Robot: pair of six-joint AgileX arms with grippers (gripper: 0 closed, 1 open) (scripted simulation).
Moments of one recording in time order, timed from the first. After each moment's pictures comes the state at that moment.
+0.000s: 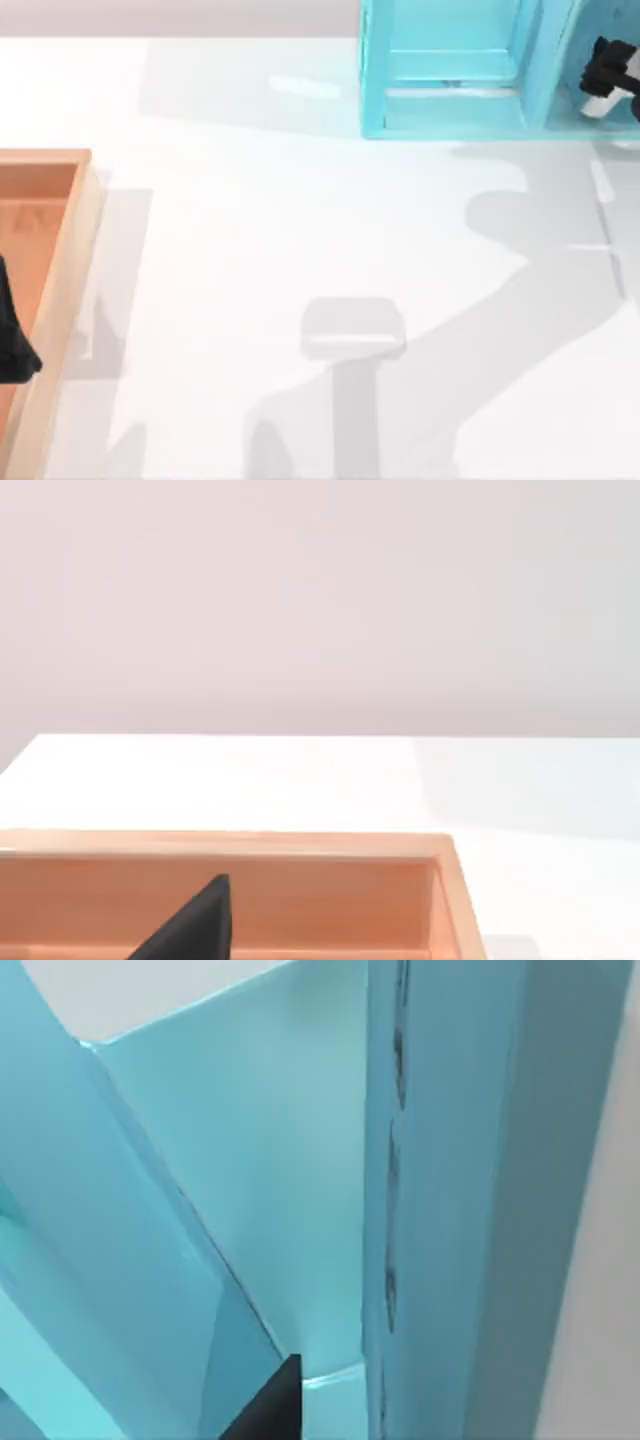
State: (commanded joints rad) left arm 0.00 0.00 0.00 0.00 0.00 0.00; right arm -0.07 2.37 1.26 0.99 -0.10 0.39
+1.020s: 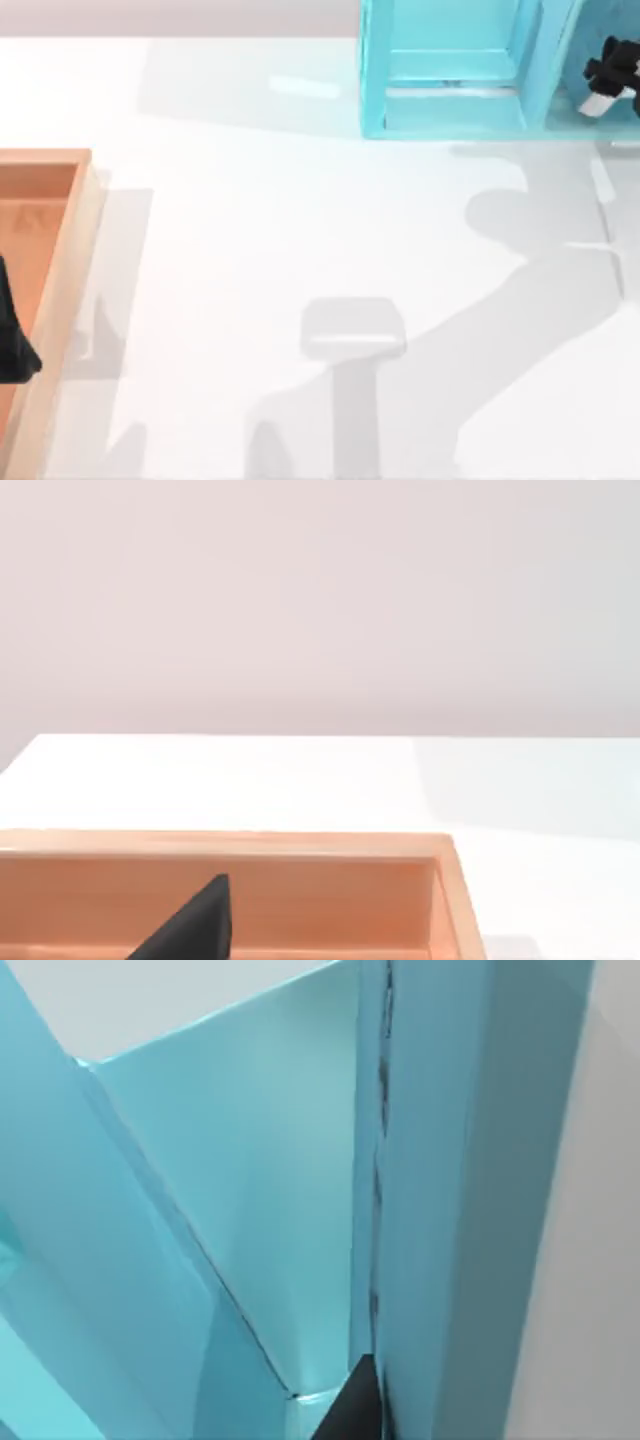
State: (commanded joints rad) left arm 0.00 0.00 0.00 0.00 0.00 0.00; right arm -0.06 2.37 1.25 0.99 -0.10 0.40
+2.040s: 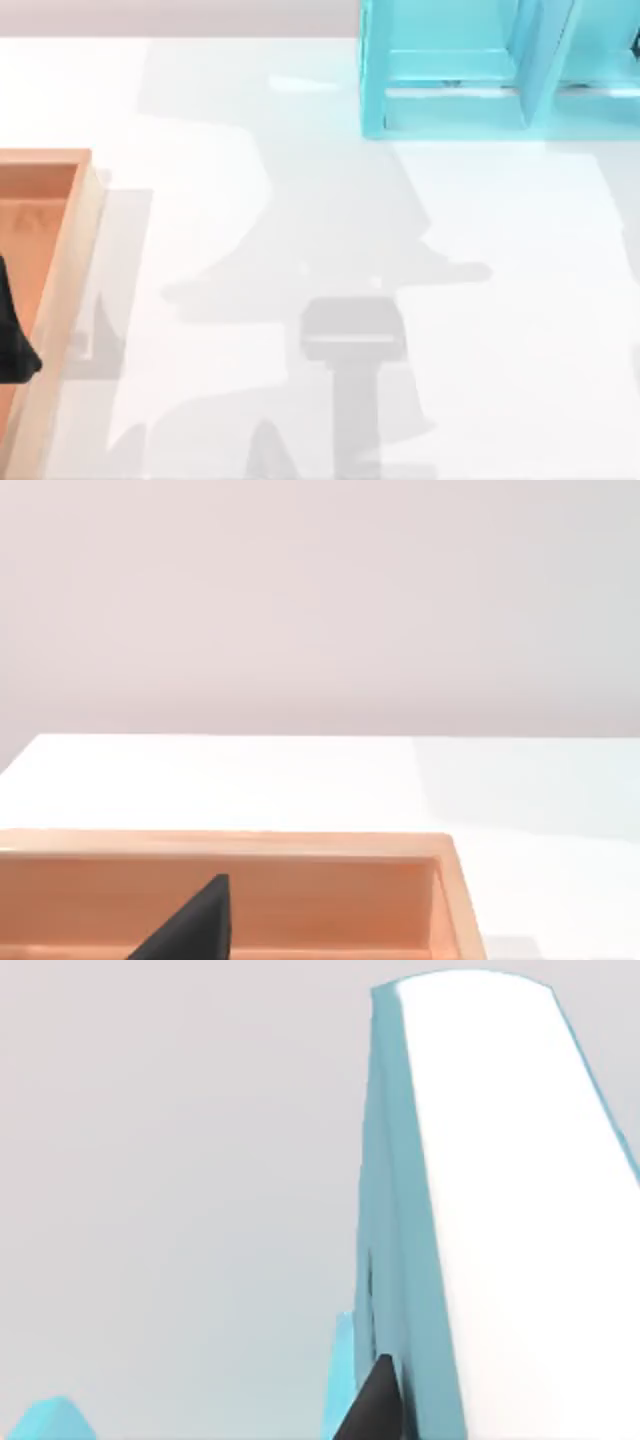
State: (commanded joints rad) left arm 0.00 0.00 0.00 0.00 0.00 0.00; right arm -0.08 1.39 0.89 0.53 -0.14 0.39
